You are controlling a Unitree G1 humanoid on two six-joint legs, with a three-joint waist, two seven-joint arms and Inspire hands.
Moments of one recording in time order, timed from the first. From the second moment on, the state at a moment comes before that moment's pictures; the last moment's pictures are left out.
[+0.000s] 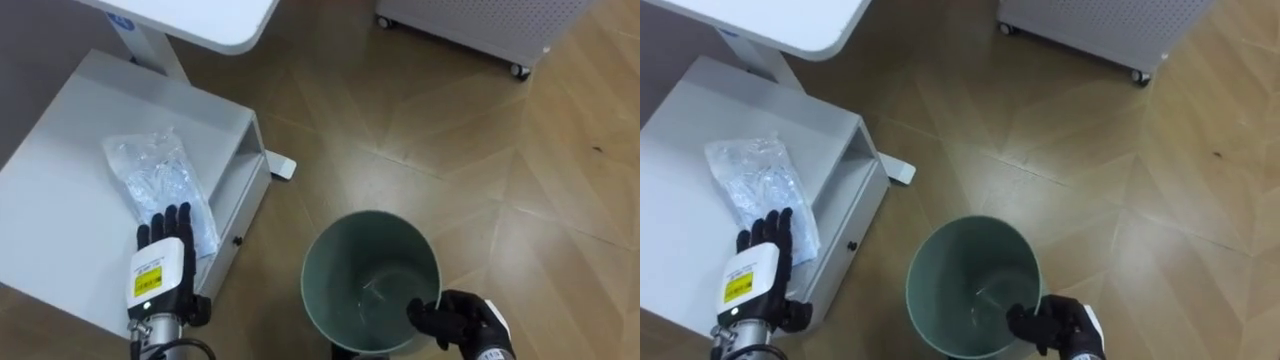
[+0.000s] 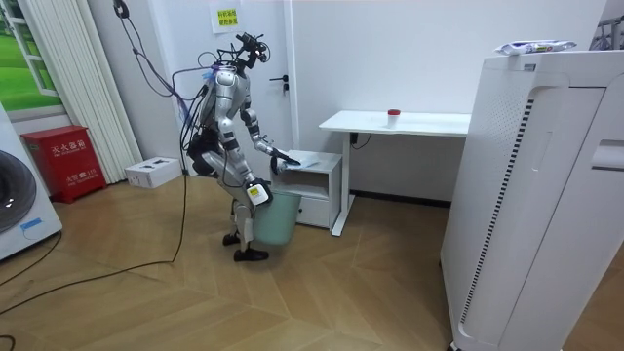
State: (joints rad) left arm -0.56 0.27 -0.45 1.32 0.51 -0.16 0.81; right arm -0.36 -0.25 0.37 1.05 0.60 -0.17 -0.11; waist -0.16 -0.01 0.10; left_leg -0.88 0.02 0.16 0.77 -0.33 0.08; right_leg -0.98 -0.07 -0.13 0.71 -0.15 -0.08
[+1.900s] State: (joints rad) left arm -0.41 0.06 -0.61 1.03 0.46 -0.29 0.66; right arm -0.34 -0.15 0.43 0.97 0.45 -0.19 -0.17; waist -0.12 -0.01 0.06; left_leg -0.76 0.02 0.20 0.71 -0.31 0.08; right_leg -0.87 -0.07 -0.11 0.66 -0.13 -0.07
